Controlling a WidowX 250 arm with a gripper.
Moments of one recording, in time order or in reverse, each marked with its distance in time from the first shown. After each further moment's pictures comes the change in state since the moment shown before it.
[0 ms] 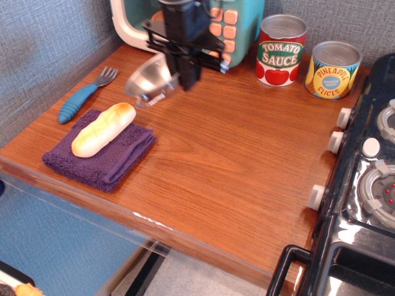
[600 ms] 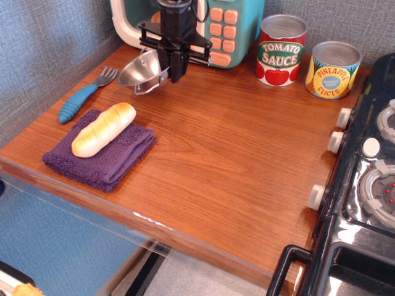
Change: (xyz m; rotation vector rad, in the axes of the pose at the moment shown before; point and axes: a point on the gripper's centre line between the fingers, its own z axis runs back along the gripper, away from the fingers) arm 0.043 0.047 -0.056 0.096 0.099 0.124
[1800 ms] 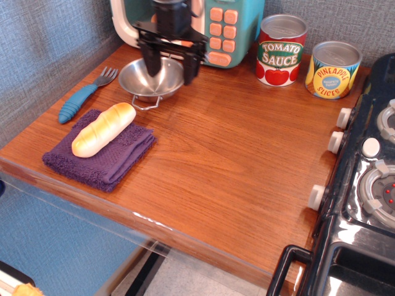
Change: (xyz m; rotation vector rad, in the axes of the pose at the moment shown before) arm -0.015 0.007 0.021 -0.081 -0.027 0.029
